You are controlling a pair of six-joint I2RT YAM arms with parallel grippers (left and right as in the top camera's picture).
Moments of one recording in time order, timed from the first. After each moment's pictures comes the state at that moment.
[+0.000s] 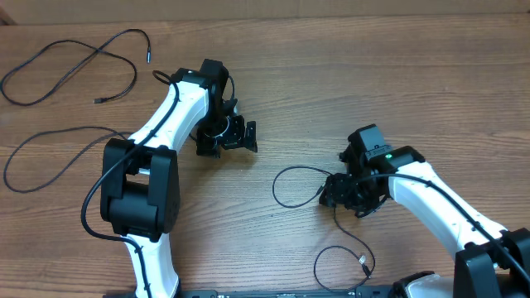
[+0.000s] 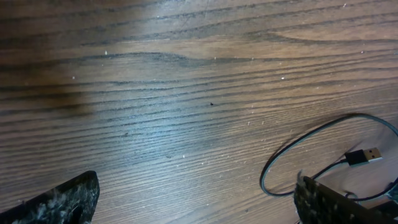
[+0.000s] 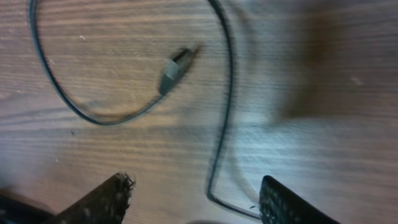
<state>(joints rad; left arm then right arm) -0.24 2.07 1.57 -1.14 0.34 -0.23 0.33 1.49 0.82 -0.82 -0.34 0.39</state>
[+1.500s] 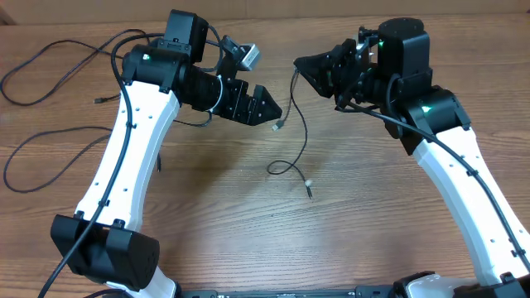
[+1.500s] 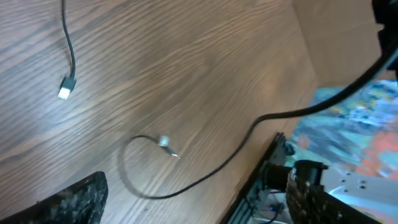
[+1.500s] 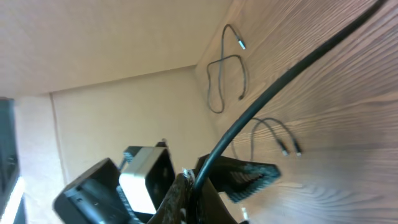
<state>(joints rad) -0.24 1.77 1.81 -1.24 0.79 0.07 0.31 1.50 1.45 -0.43 -0.60 1.40</state>
